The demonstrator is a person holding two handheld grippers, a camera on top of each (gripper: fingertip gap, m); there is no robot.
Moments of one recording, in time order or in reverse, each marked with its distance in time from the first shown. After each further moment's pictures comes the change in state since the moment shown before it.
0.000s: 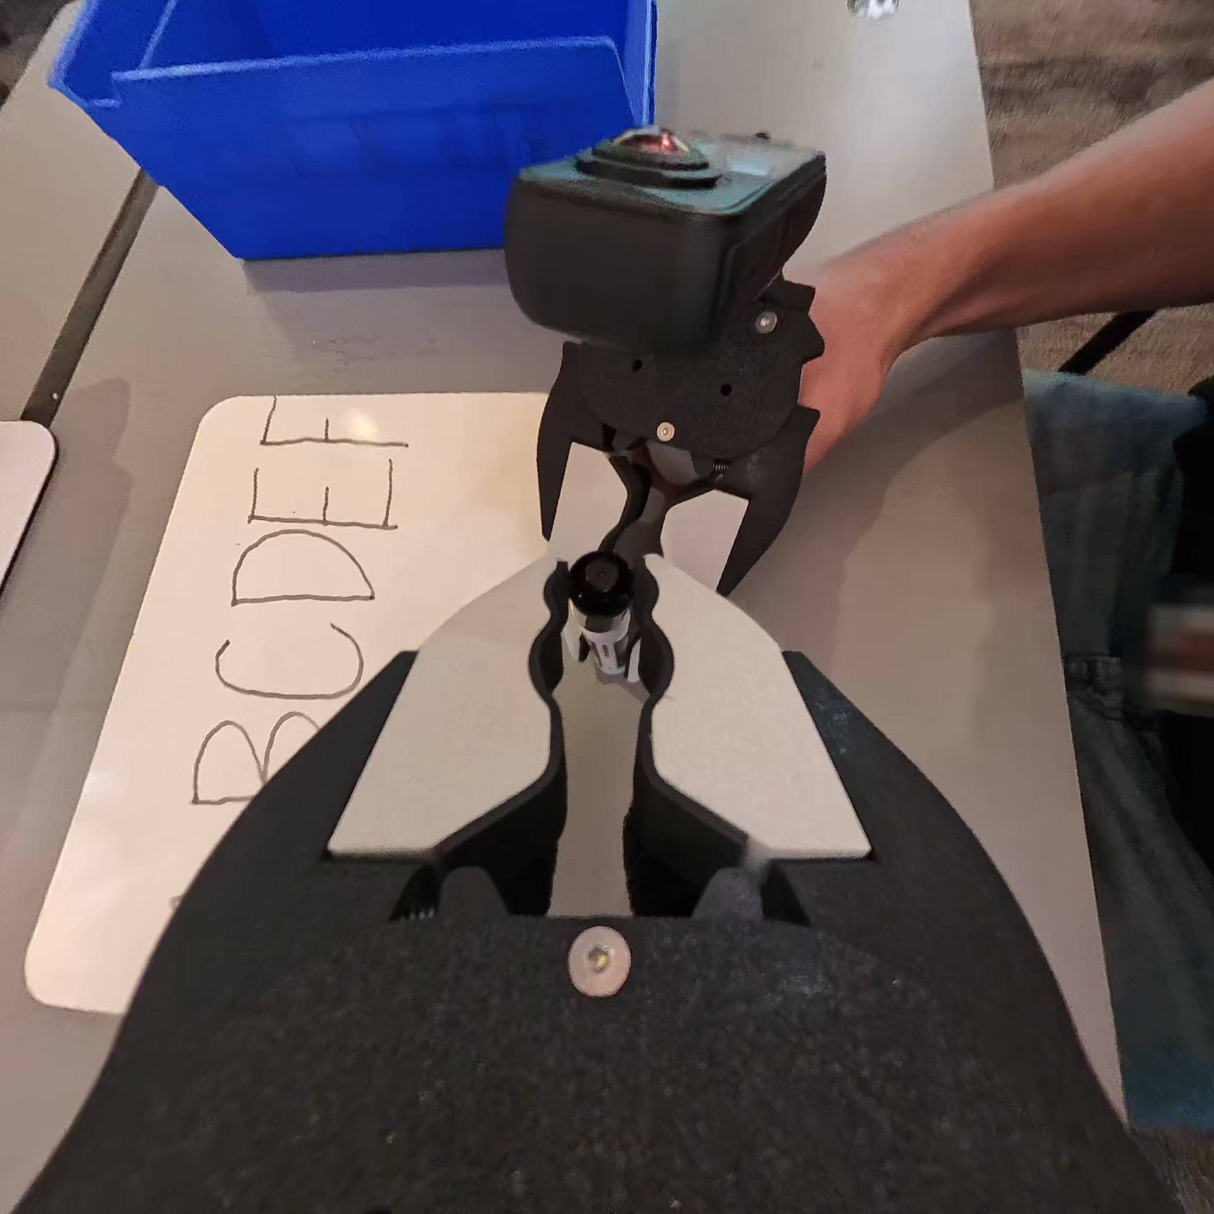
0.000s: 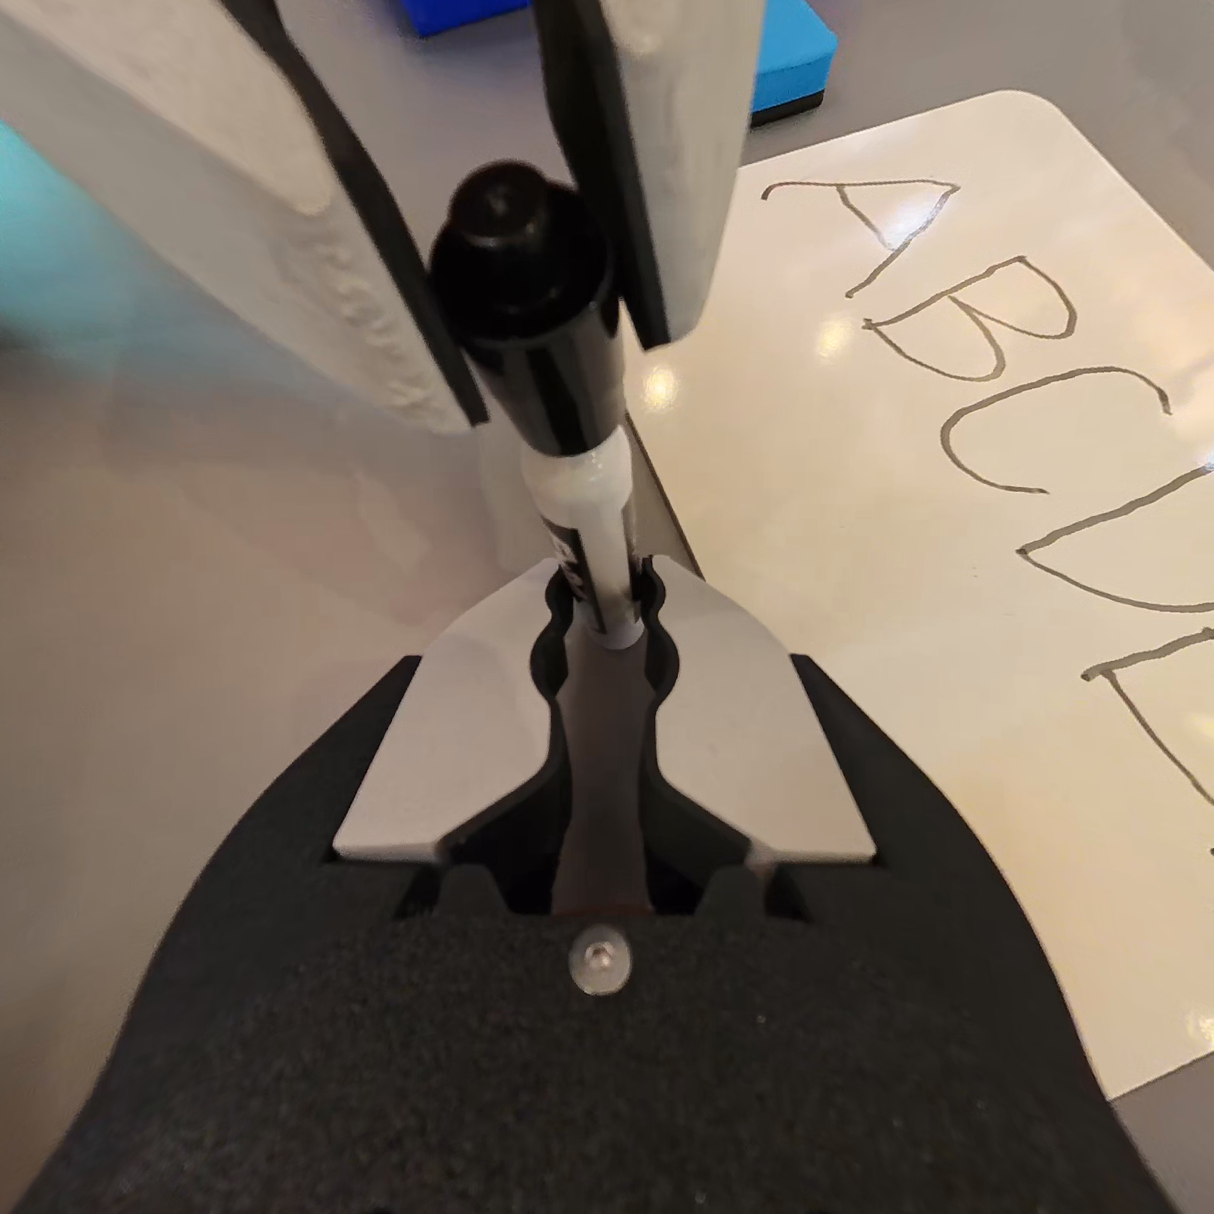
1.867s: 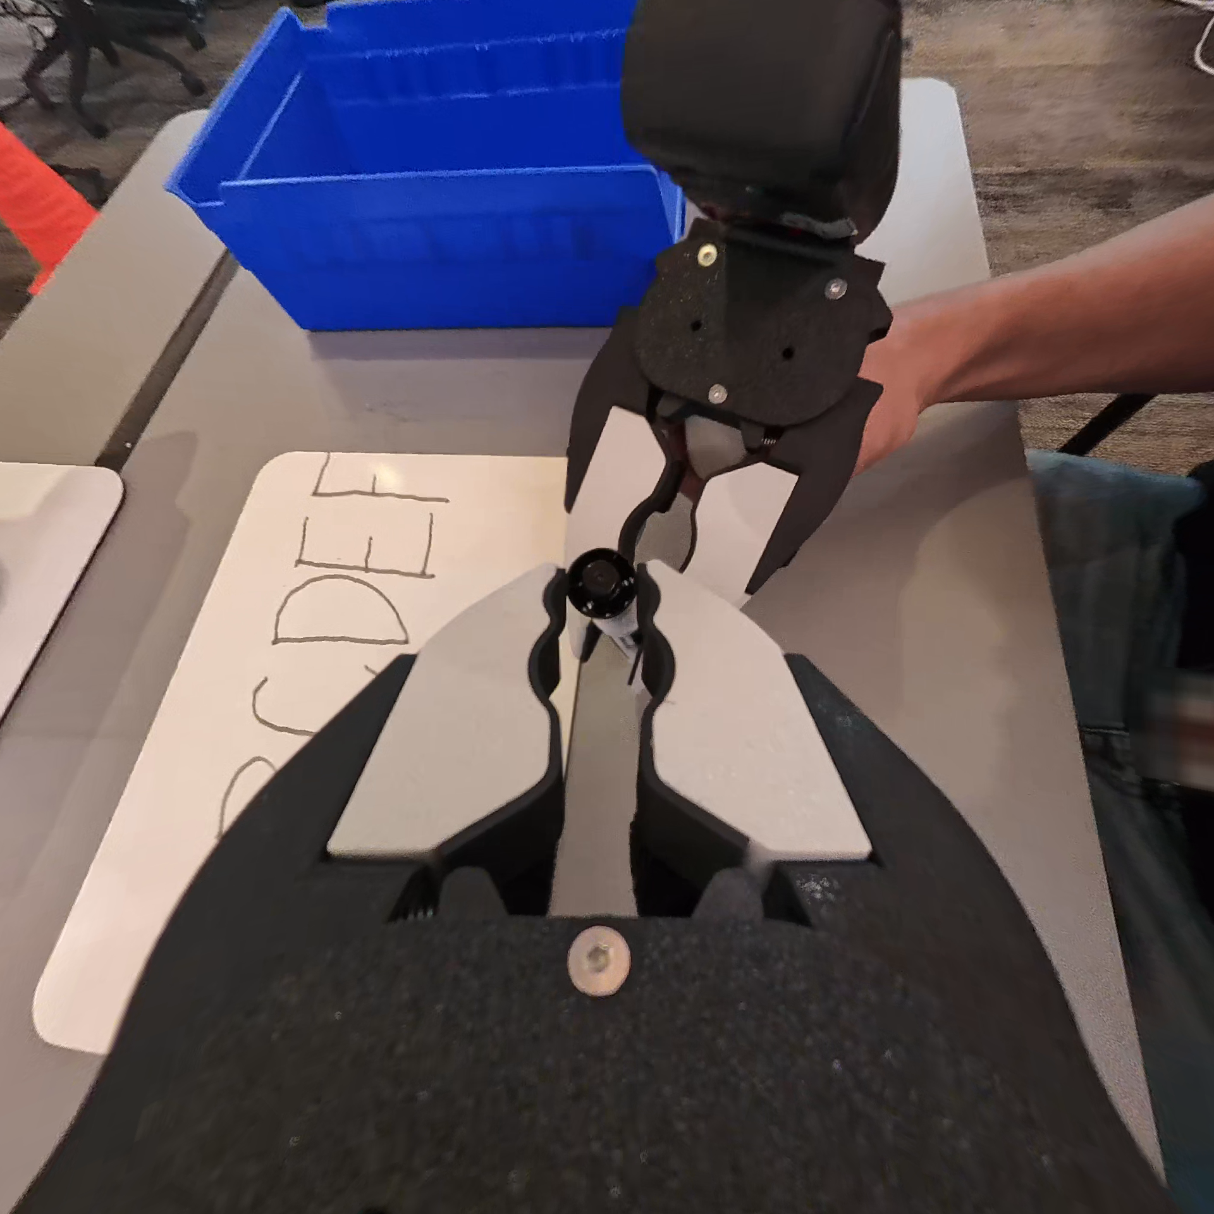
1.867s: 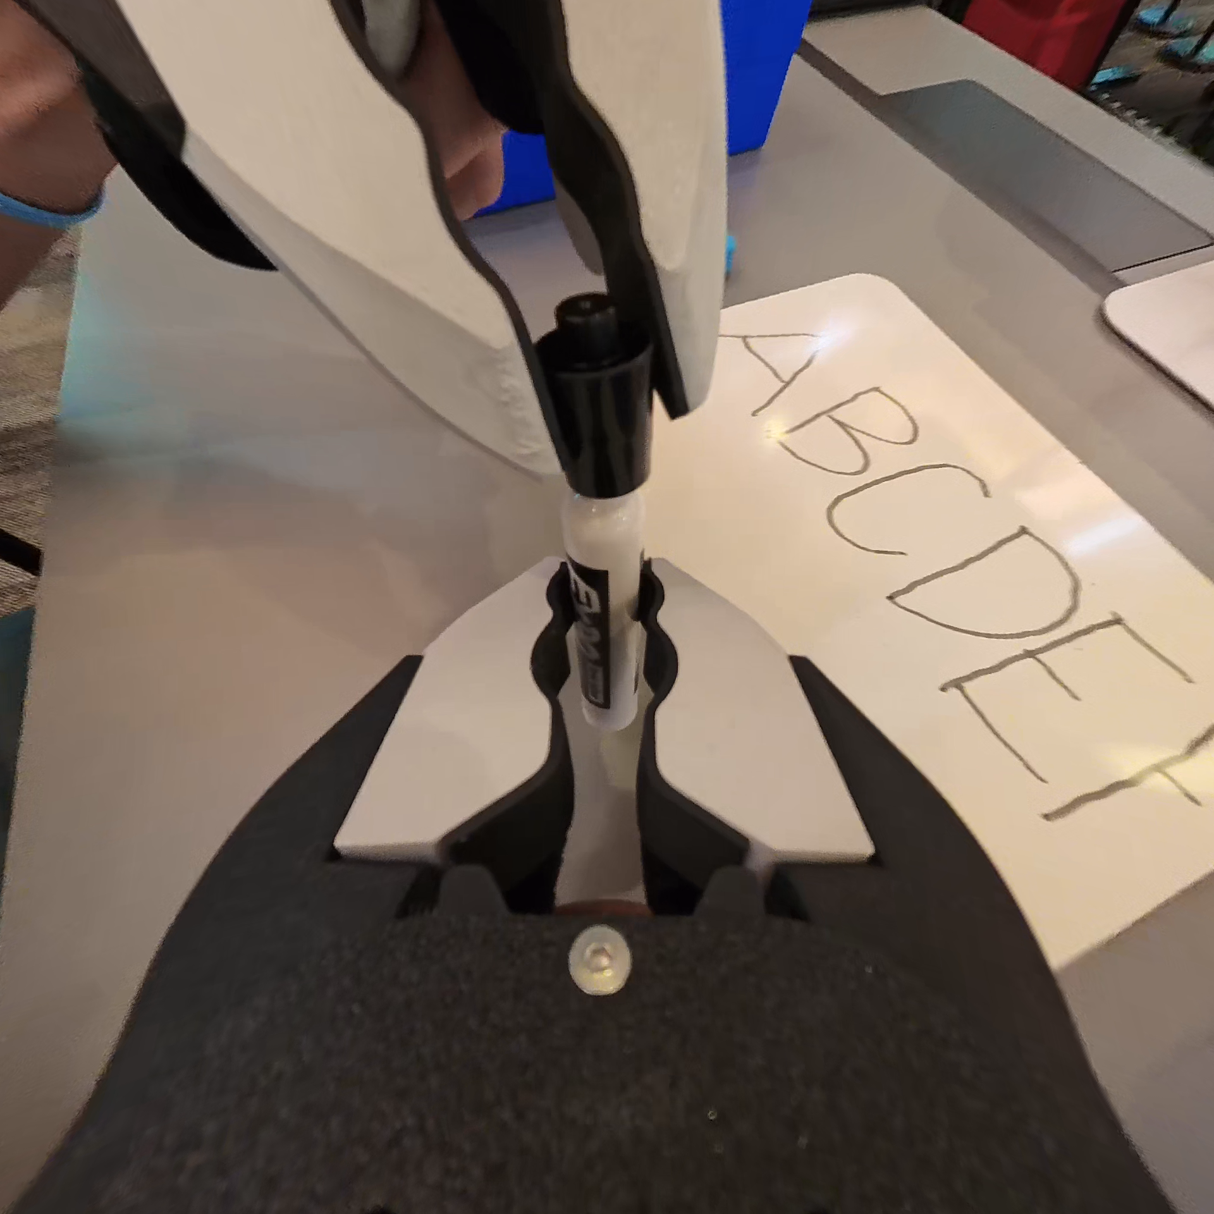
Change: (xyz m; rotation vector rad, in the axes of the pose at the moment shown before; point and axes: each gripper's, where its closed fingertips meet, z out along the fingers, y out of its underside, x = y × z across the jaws) left arm -0.012 -0.020 -0.004 0.105 -0.035 -0.024; right arm 0.008 -0.032 -0.033 0.155 0.058 -0.001
